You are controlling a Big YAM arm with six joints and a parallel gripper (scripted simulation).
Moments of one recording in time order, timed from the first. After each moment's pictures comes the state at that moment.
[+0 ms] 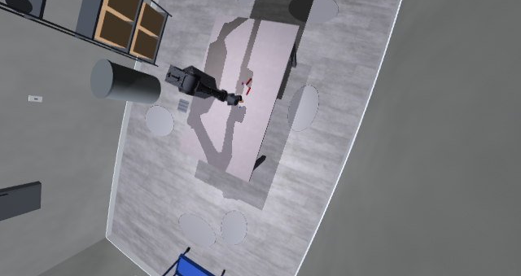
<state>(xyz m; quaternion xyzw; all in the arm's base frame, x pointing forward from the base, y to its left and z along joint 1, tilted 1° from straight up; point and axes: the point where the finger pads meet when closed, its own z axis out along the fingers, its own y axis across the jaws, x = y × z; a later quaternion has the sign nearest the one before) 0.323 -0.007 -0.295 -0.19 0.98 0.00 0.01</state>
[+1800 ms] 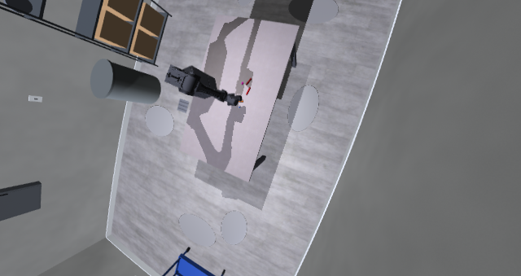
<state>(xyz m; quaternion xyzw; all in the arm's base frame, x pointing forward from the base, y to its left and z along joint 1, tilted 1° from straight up) 0.324 -0.009 -0.295 -0.19 0.98 0.00 0.01</state>
